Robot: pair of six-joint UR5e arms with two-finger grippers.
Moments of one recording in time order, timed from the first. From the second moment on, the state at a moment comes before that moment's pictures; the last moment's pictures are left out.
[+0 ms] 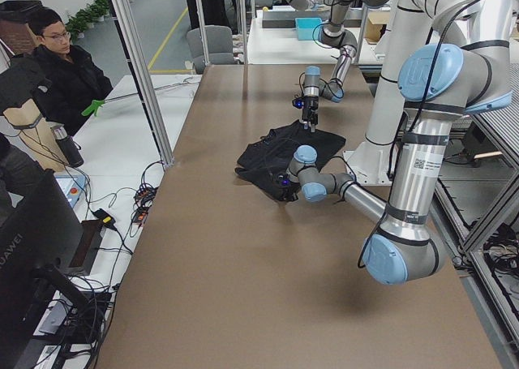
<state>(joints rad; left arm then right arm) -0.55 -1.87 -1.75 -2.11 -1.73 -1.81 0.43 -1.44 1.81 -0.37 1.91 2.08</state>
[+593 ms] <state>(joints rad) -0.77 -2.23 -1.39 -2.10 -1.83 -1.67 0.43 -1.44 1.80 -0.37 1.91 2.08</state>
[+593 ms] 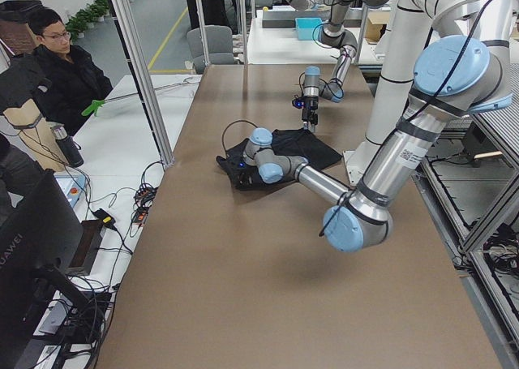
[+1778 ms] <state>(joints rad) -0.84 -2.86 -0.54 -2.27 -1.79 -1.63 0.47 -1.44 1.80 -0.40 1.87 2.06</state>
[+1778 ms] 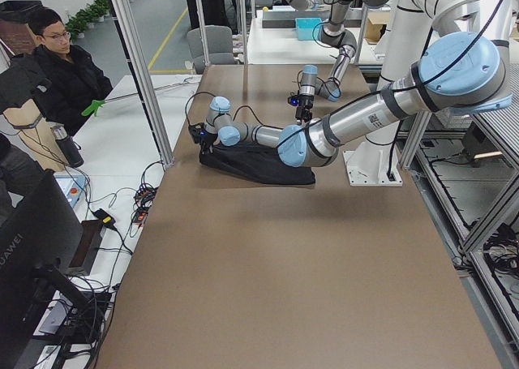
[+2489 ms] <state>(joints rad) -0.87 -2.76 -0.71 -2.26 -1.80 -1.44 0.49 -1.38 1.80 -0.47 1.74 2.06</state>
